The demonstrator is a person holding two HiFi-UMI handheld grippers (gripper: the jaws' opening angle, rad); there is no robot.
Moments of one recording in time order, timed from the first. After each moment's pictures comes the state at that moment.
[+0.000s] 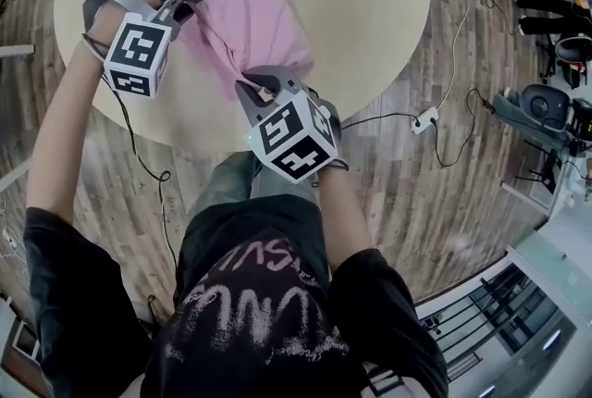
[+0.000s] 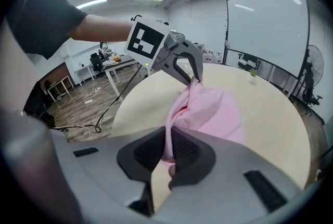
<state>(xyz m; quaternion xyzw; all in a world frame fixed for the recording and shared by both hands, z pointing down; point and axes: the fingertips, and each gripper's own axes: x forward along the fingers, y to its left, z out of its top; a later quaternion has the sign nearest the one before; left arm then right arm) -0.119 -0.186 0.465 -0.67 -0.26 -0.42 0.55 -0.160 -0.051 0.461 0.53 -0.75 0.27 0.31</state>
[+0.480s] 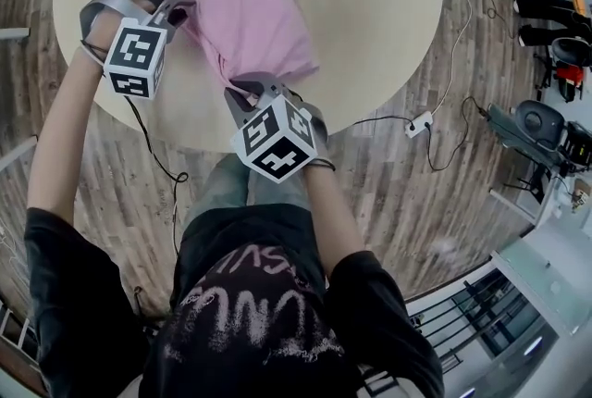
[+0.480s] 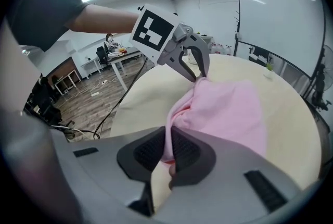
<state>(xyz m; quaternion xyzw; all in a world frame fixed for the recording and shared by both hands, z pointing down) -0.151 -0.207 0.504 -0.69 -0.24 -0.45 0.50 -0.193 -0.062 0.501 0.48 -0.76 0.29 0.34</state>
